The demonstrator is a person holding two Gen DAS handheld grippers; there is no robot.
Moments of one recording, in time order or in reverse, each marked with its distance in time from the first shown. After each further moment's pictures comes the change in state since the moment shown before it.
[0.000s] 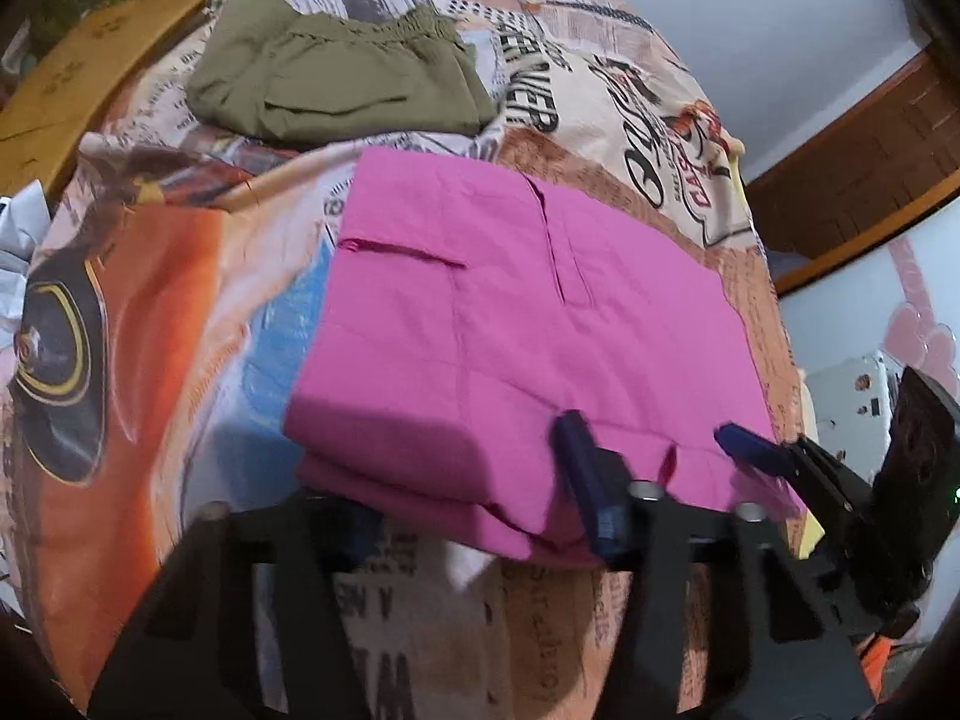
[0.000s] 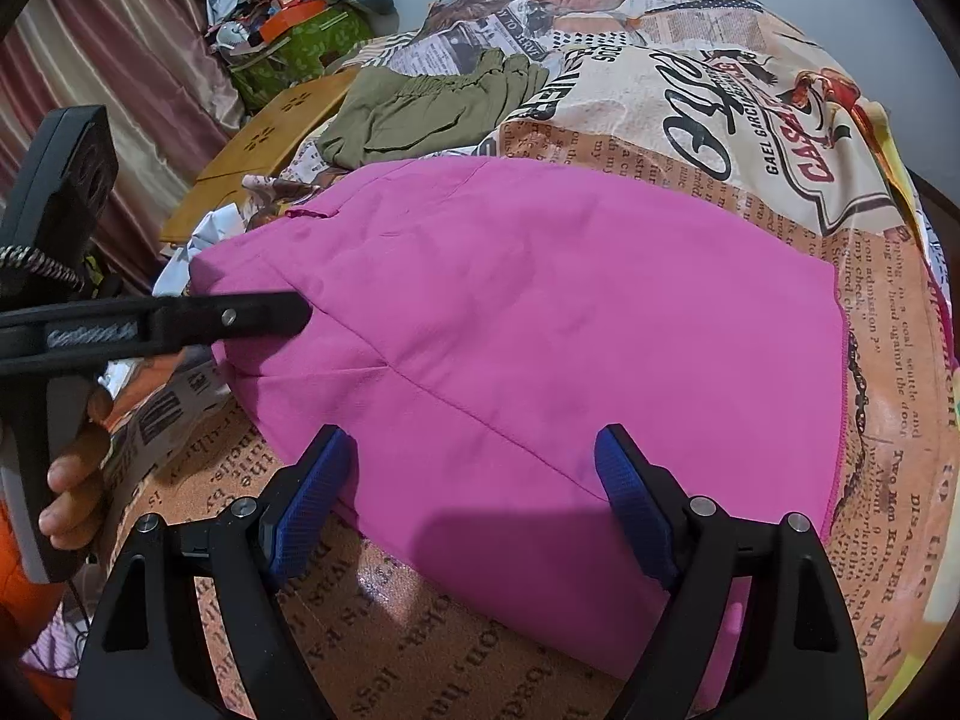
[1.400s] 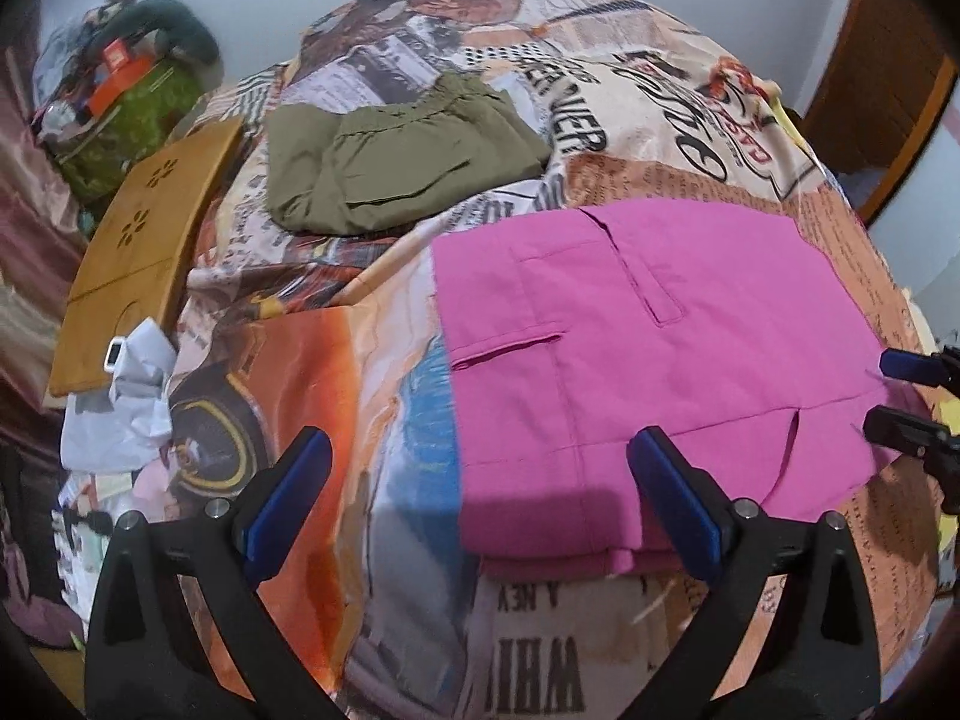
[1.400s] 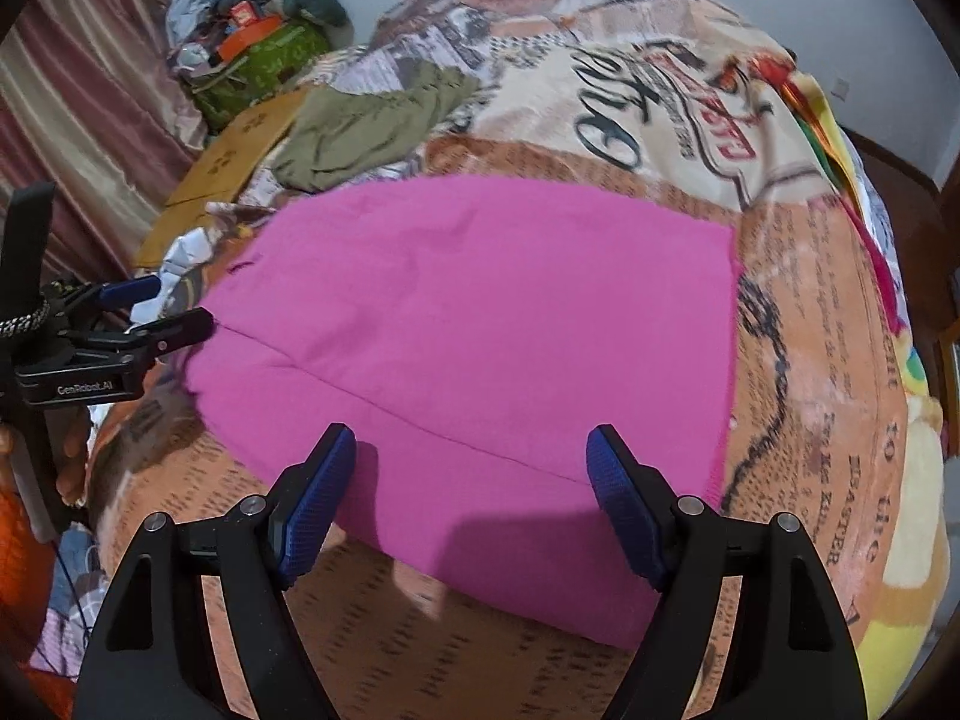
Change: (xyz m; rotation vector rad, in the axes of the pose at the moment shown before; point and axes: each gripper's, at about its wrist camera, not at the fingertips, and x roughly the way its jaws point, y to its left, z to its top) left arm -0.027 -0.003 -0.005 0.256 -0.094 0.337; right arm -0.033 -0.028 -0.002 0.056 -0.011 -0.059
